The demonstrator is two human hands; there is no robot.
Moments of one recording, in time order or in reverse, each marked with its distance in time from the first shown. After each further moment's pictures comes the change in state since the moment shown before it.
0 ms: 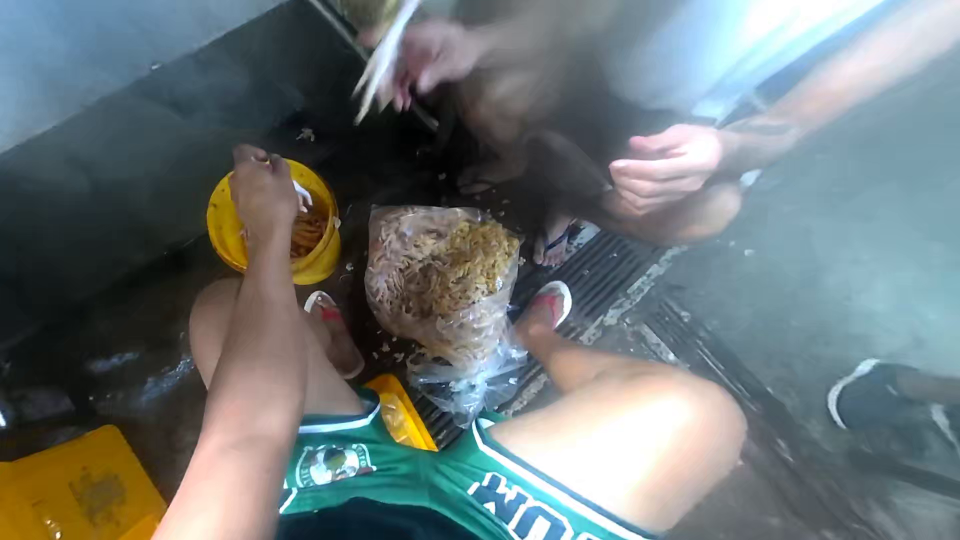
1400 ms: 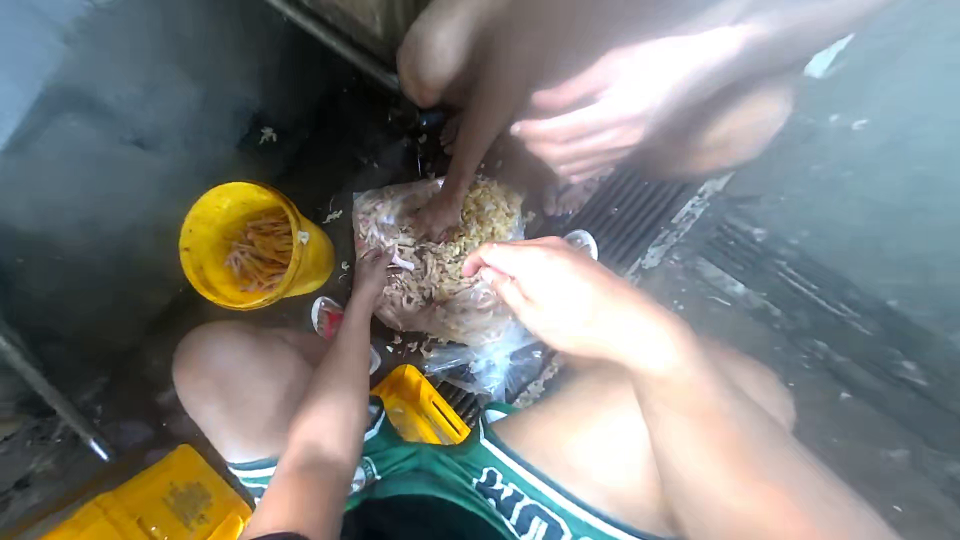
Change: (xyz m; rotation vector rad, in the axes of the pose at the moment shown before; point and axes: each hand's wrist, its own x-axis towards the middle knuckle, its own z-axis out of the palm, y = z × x) left_hand -0.120 -0.029 0.218 -0.457 -0.794 -0.325; right_hand 0.132 0.184 0.013 -0.105 -0.500 -0.101
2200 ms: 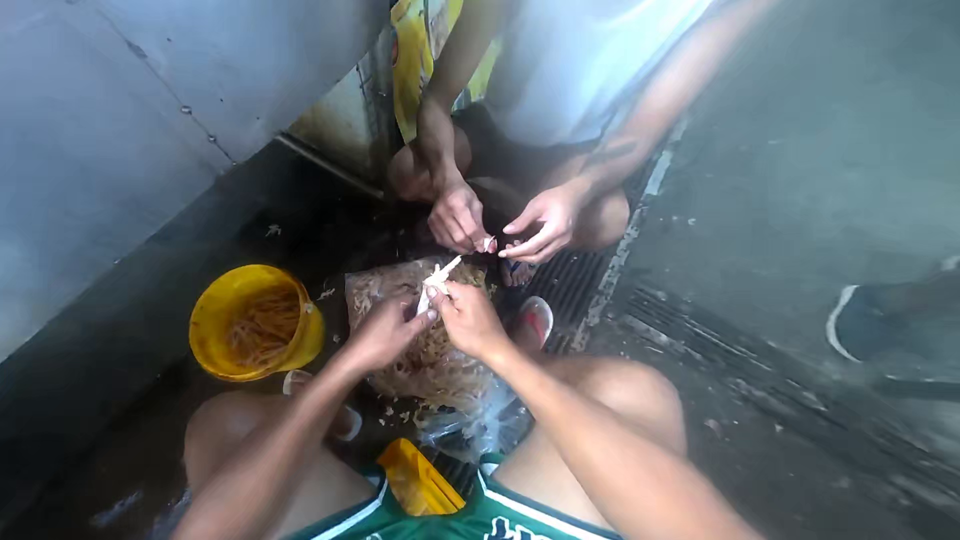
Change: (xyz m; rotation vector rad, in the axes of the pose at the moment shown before) left_hand -0.145 0.159 -0.015 0.643 -0.387 0.570; right_hand 0.045 -0.024 0.059 0.409 0.475 0.199
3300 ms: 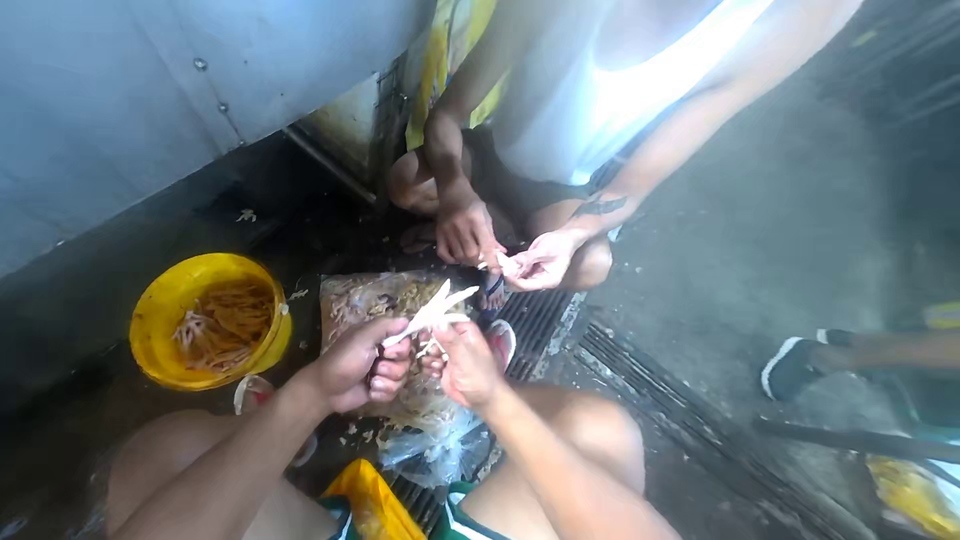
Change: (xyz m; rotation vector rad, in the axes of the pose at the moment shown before) left_hand -0.024 -0.018 -0.031 -1.292 -0.481 -0.143; right_hand -0.015 -0.020 0.023 0.969 -0.164 0.074
